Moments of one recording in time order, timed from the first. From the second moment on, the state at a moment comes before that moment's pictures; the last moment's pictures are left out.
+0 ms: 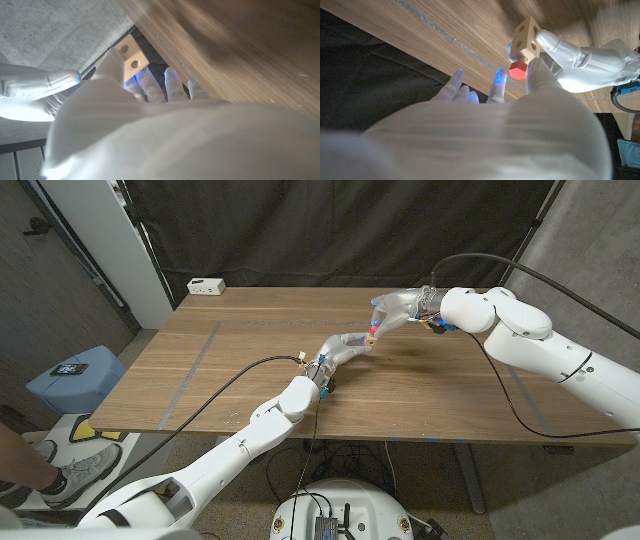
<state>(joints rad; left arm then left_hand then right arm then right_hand) 0.78 0.35 0.71 -1.40 -0.07 -0.20 0.25 0.97 0.06 0.24 -0.15 0.18 0.83 -0.21 0.20 0.19 0.83 -0.21 0.21 0.43 0.44 -0.05 0.22 0.19 0.11 0.11 0.20 0.18 -0.58 -0.95 -0.62 -2.06 -0.51 -0.25 0.53 0.85 -0.06 0.30 -0.18 0.21 0.58 -0.08 0.47 0.20 0.07 0.04 0.19 0.20 0.13 0.05 0.19 0.19 0.40 0.02 0.18 0.16</state>
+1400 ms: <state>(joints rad) 0.77 0.34 0.72 -1.38 -0.08 -0.20 0.24 0.97 0.06 0.24 -0.15 0.18 0.83 -0.21 0.20 0.19 0.83 -0.21 0.21 0.43 0.44 -0.05 0.22 0.19 0.11 0.11 0.20 0.18 -0.58 -0.93 -0.63 -2.03 -0.53 -0.23 0.48 0.90 -0.05 0.34 -0.16 0.21 0.79 -0.09 0.55 0.21 0.15 0.00 0.21 0.20 0.17 0.02 0.21 0.19 0.44 0.00 0.19 0.17</state>
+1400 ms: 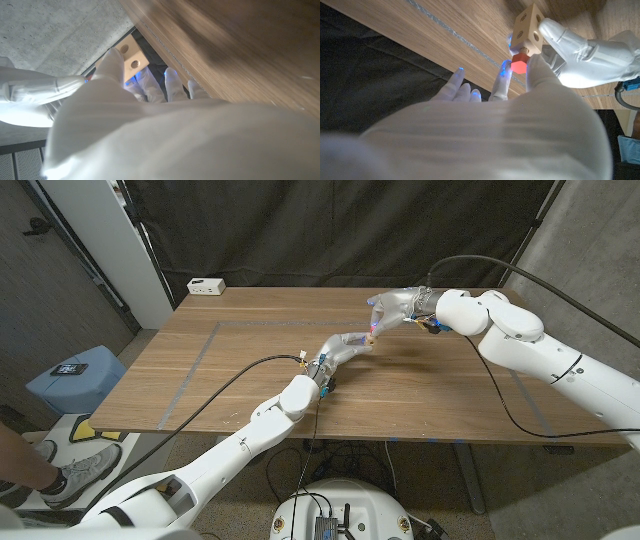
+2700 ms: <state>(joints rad) 0.79 0.35 0.72 -1.40 -0.07 -0.20 0.26 0.97 0.06 0.24 -0.15 0.18 0.83 -0.21 0.20 0.19 0.83 -0.21 0.21 0.43 0.44 -0.05 0.22 0.19 0.11 0.11 0.20 0.18 -0.62 -0.92 -0.62 -2.05 -0.59 -0.26 0.43 0.83 -0.06 0.32 -0.13 0.18 0.95 -0.06 0.60 0.21 0.28 -0.03 0.22 0.20 0.25 -0.02 0.22 0.19 0.52 -0.02 0.20 0.17</state>
